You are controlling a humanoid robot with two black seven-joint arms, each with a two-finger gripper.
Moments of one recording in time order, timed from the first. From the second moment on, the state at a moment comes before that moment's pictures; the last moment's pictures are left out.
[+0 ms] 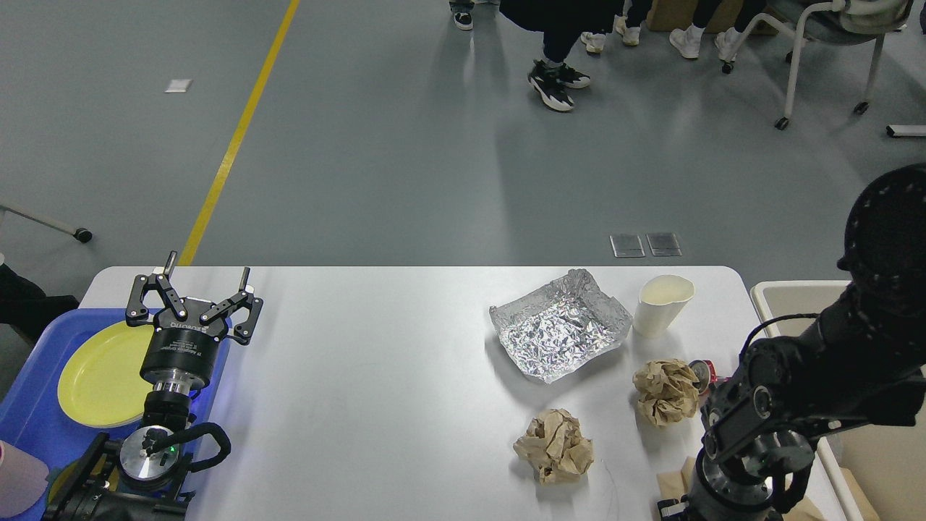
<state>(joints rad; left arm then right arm) -0.25 0.02 -1.64 -0.80 0.18 -0.60 -0.07 1.65 -0.11 -1.29 1.69 -0.05 0.19 -0.19</state>
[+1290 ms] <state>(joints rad) -0.25 0.02 -1.64 -0.80 0.18 -0.60 -0.07 2.50 -0.29 -1.66 1.71 0.19 0.61 0.02</state>
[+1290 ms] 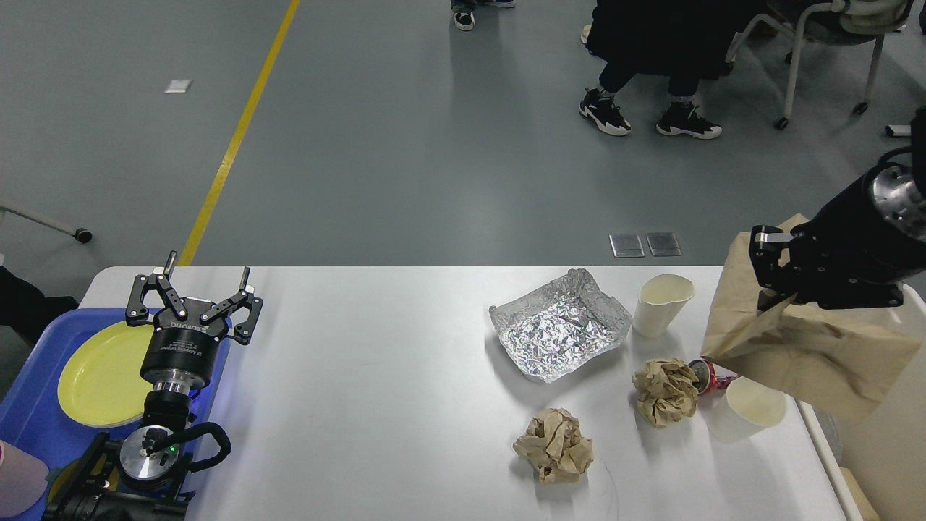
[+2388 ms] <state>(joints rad) -0.25 0.02 -1.64 -0.80 0.18 -0.60 -0.07 0.86 -0.51 -1.20 0.33 0.20 0.11 -0.01</state>
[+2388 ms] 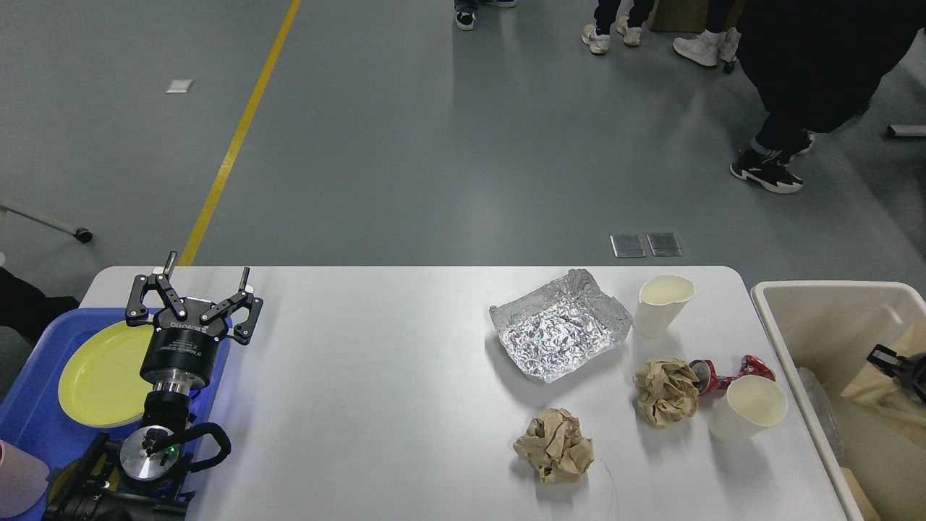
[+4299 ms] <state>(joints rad) -0.25 0.02 -1.64 -0.80 0.18 -0.60 -0.07 0.96 -0.54 -1.14 0.49 0.10 0.05 -0.02</state>
